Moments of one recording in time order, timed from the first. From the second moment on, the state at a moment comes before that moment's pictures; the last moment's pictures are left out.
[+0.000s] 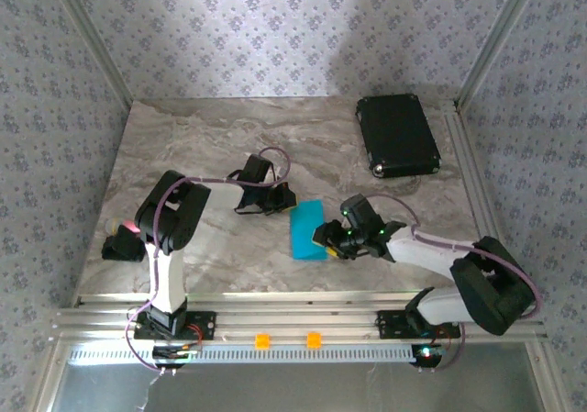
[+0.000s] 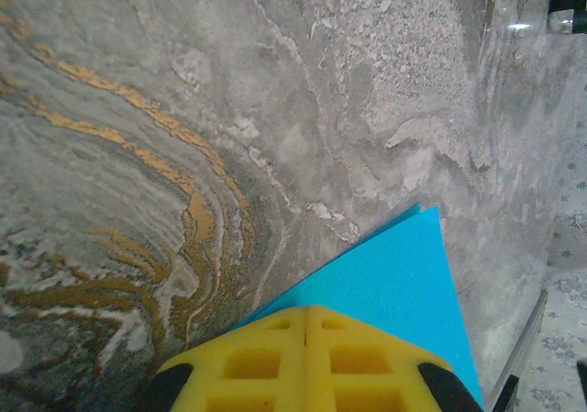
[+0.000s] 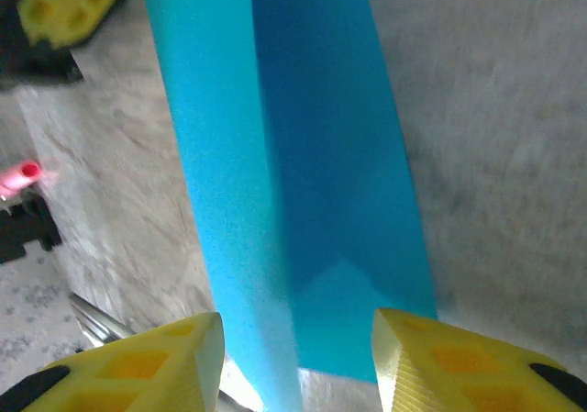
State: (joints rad) left arm -0.54 1.99 1.05 0.04 0.59 -0.79; right arm 0.64 1.34 0.51 -0.06 -0.40 1.11
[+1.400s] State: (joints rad) left arm -0.58 1.98 1.16 -0.17 0.57 -0.67; right arm 0.42 1.68 0.57 0.22 -0.71 0.87
